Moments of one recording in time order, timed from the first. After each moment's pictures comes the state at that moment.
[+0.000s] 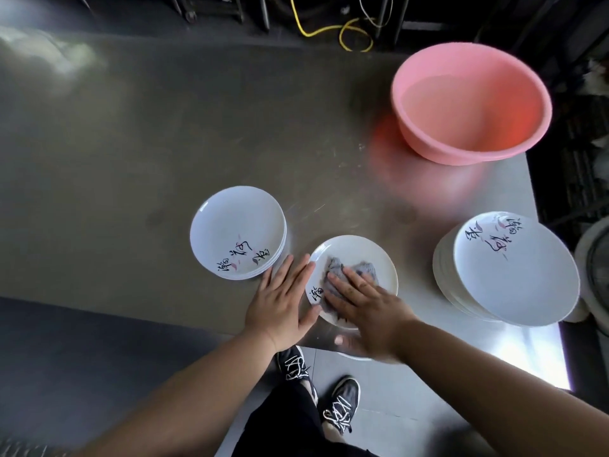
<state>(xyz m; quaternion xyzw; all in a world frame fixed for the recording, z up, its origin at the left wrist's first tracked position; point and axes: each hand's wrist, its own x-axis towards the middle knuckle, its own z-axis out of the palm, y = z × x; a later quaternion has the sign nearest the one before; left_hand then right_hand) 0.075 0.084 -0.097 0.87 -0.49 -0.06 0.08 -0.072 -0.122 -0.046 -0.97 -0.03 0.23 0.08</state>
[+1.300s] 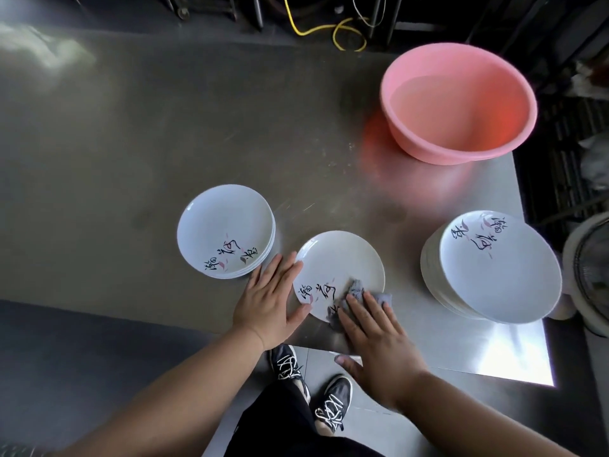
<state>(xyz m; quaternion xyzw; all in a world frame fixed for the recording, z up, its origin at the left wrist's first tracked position) 0.076 0.082 -0.096 0.88 -0.47 -0.05 0.08 -0.133 -0.091 -0.027 -0.97 0.10 0.21 0.11</state>
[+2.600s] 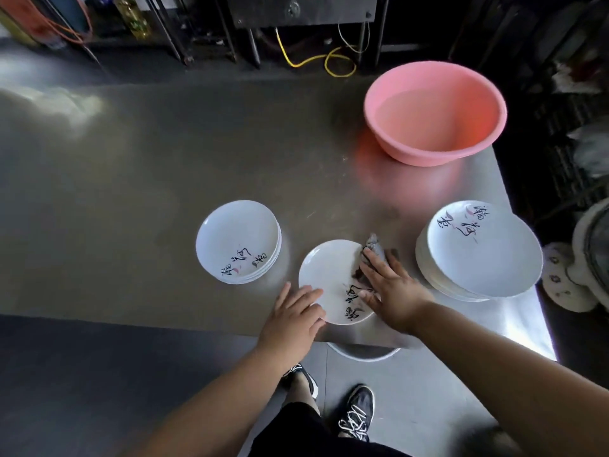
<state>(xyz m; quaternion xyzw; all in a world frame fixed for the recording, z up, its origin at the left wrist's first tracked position) 0.032 0.088 -0.072 0.82 -0.55 -0.01 0.17 -0.097 -0.157 -0.032 -0.94 0.21 0.17 0.22</state>
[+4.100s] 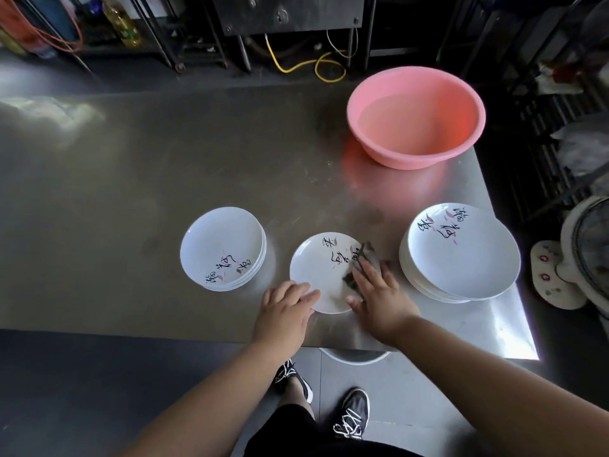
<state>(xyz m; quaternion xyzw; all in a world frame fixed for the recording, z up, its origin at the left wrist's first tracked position) 0.035 0.060 -0.063 0.85 -0.51 -0.05 0.11 -0.108 -0.148 -0.045 -0.93 0.25 0.15 0.22</state>
